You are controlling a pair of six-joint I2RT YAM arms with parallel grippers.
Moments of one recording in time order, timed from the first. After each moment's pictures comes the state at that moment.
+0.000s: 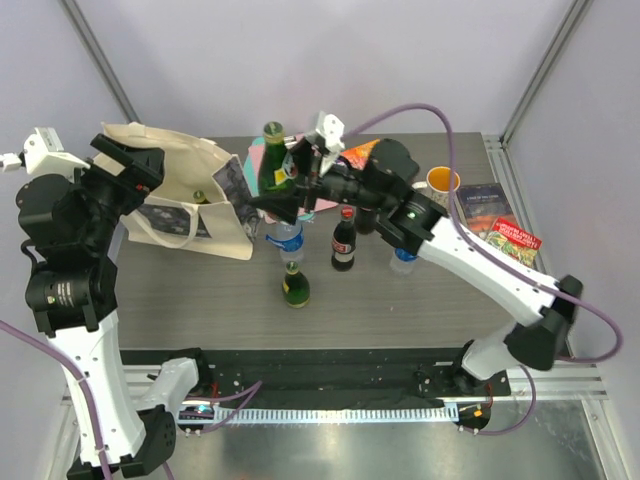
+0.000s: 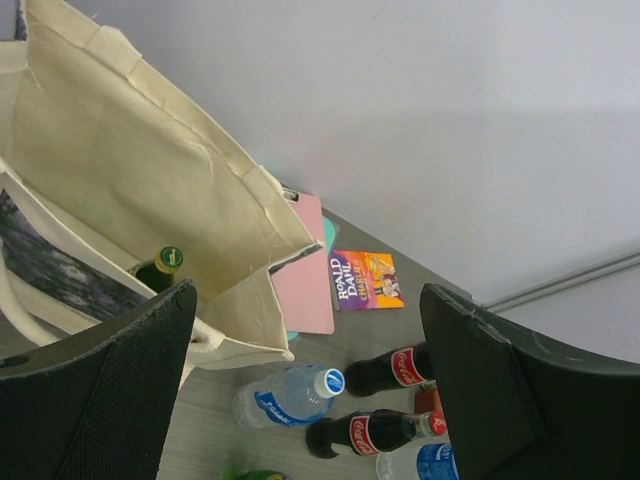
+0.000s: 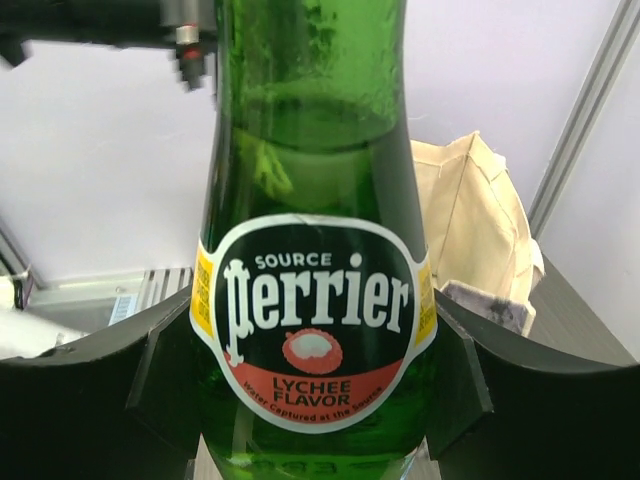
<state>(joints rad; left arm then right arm) 0.14 0.94 1.66 -0.80 0.09 -0.63 0.88 1.50 1.57 0.17 -0.51 0.09</state>
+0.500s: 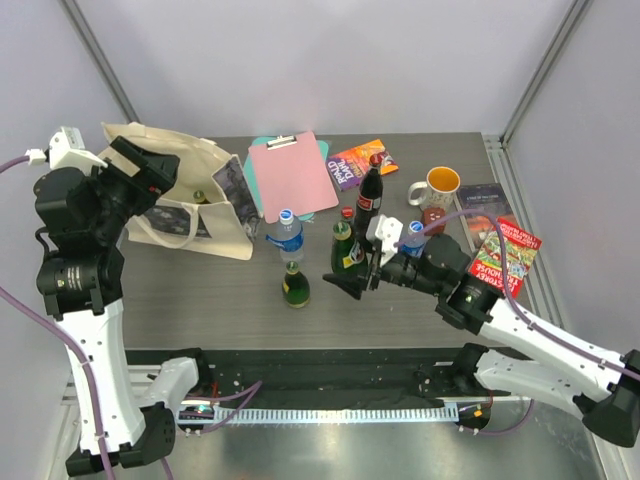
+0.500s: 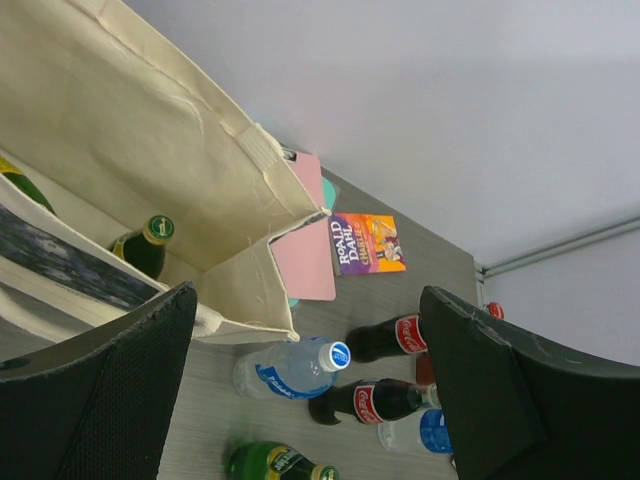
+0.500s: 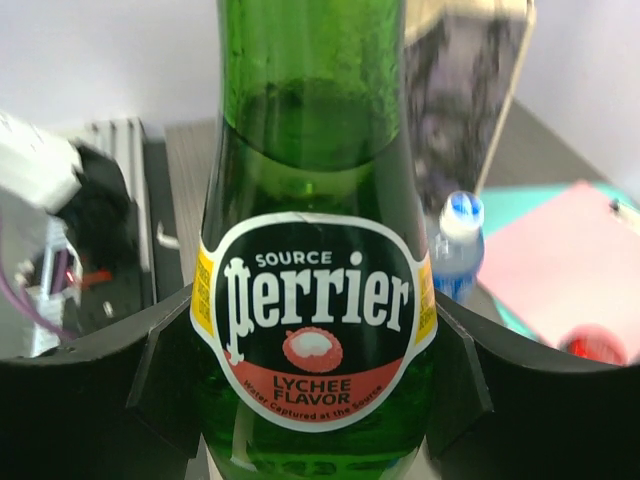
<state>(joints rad) 0.14 0.95 1.58 -0.79 0.16 -0.62 0.87 0.91 0.79 0.17 -0.36 -0.05</state>
